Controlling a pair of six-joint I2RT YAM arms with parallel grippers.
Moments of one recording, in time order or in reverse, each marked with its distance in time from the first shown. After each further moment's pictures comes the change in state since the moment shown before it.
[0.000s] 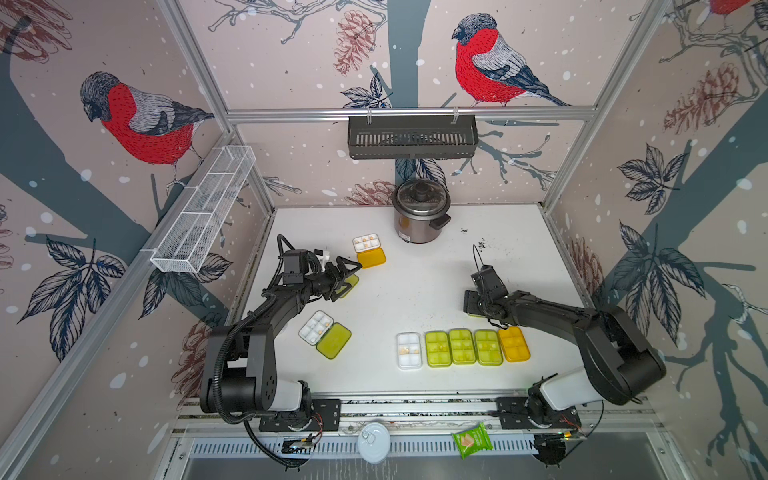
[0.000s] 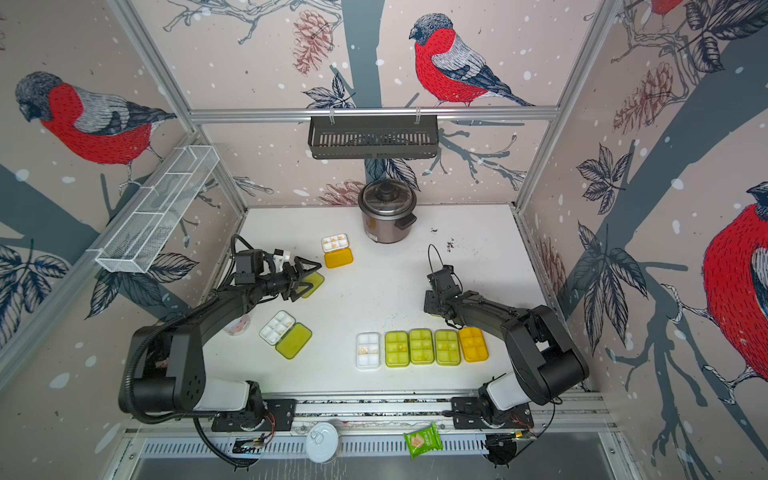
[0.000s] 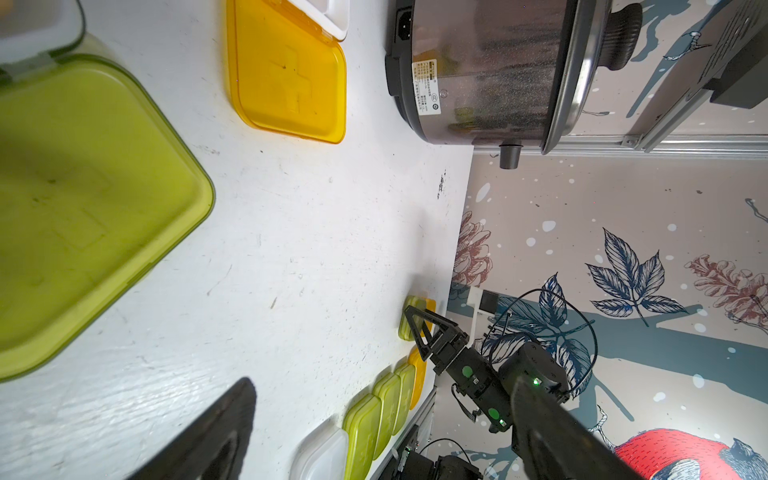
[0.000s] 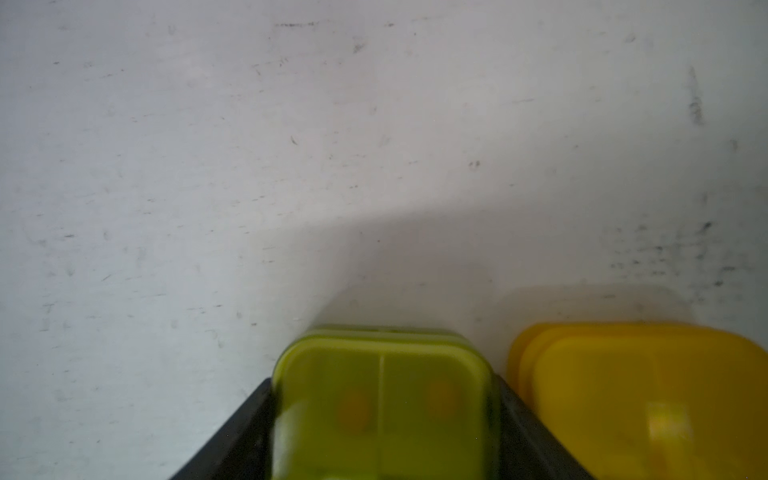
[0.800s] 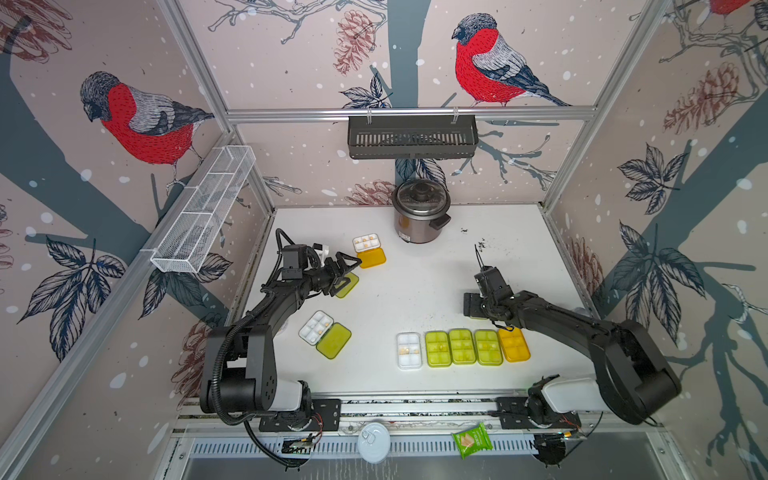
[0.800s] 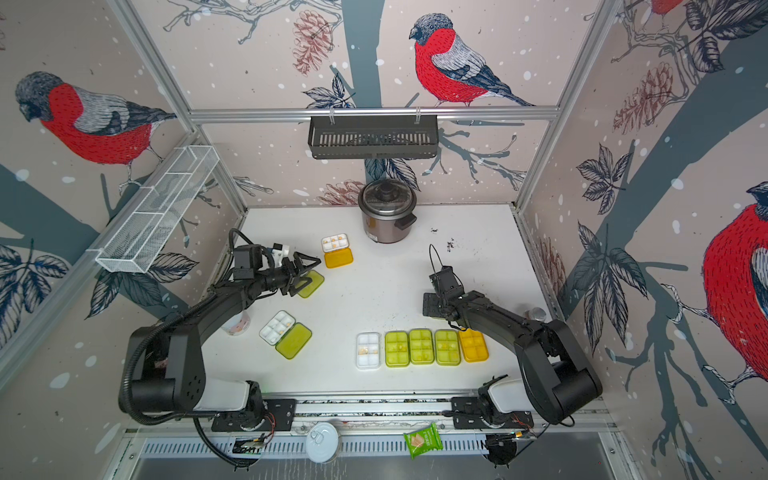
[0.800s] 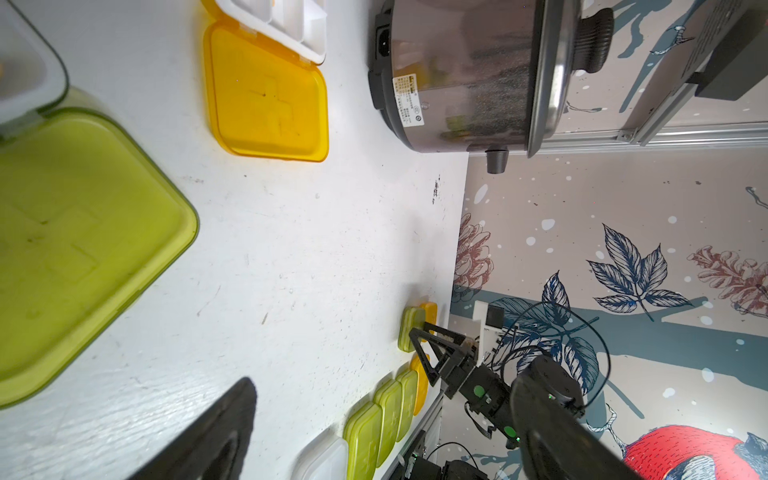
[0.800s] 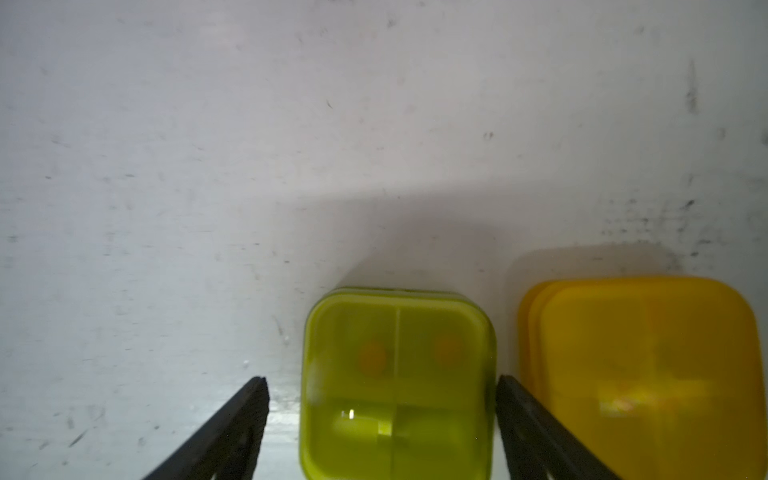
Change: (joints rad) left arm 0.000 -0.011 0.065 -0.044 -0.022 0.053; right arm 0.026 -0.122 0.024 -0.121 -0.057 -0.042
